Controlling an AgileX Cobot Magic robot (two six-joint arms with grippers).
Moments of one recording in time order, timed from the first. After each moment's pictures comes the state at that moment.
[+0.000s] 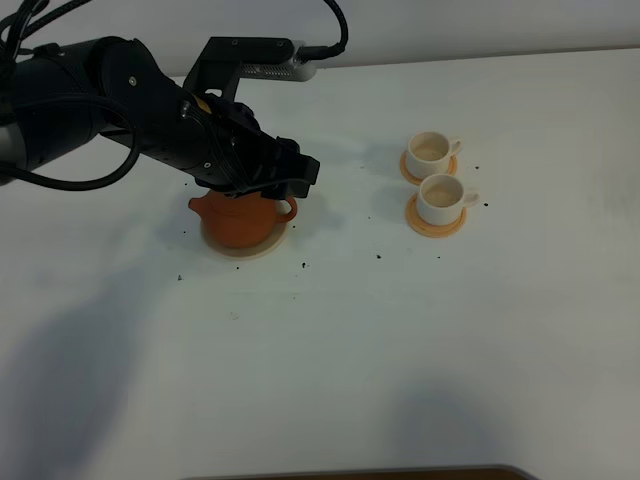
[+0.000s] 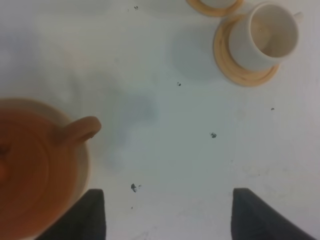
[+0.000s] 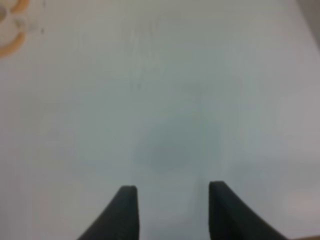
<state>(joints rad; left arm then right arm) -0.44 1.78 -1.27 -0.35 0.54 0.19 0.10 0.08 -0.52 0.01 1.11 -0.07</state>
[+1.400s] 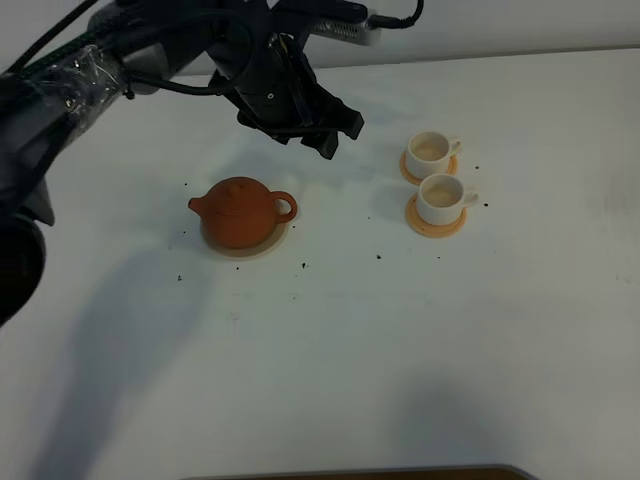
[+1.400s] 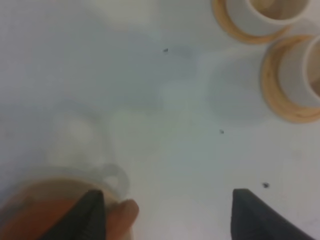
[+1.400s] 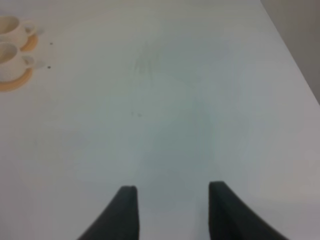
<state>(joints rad) -0.49 2.20 -1.93 -0.08 0.95 0.07 0.10 -0.01 -0.52 0.02 1.12 -0.07</state>
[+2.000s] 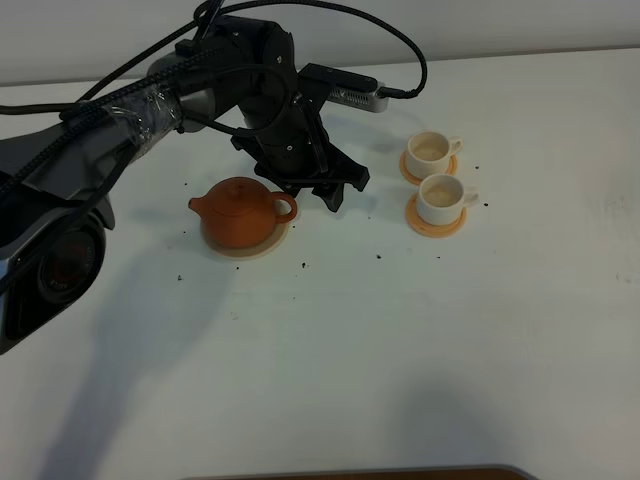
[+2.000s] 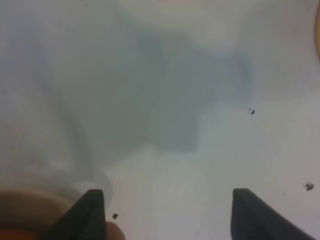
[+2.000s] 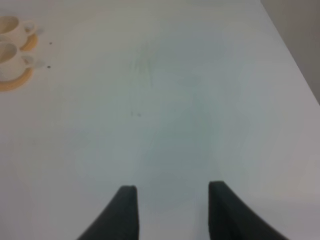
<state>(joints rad) -0.49 2.35 -1.94 -0.11 0.95 0.09 0.10 -0.01 -0.52 0.02 1.12 -0.07</state>
